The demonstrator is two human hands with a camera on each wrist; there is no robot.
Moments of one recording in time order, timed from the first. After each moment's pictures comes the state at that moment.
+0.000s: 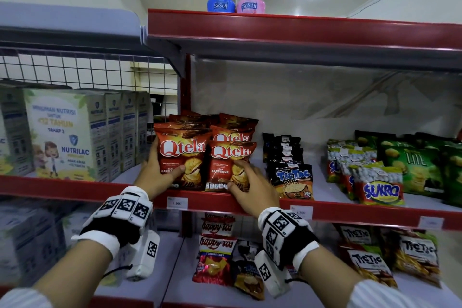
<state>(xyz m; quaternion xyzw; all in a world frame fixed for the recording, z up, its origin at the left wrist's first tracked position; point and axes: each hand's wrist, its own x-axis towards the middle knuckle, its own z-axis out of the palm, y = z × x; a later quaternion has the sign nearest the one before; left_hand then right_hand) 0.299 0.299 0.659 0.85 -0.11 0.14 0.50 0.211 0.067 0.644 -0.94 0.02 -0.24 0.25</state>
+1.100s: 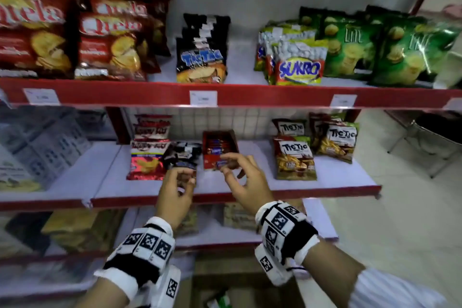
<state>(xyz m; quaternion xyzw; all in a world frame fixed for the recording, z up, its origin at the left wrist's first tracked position) 0.119 0.075 0.425 0.82 -0.14 0.05 0.55 0.060 -0.095 0.460 -0.86 -0.01 -0.22 0.46</state>
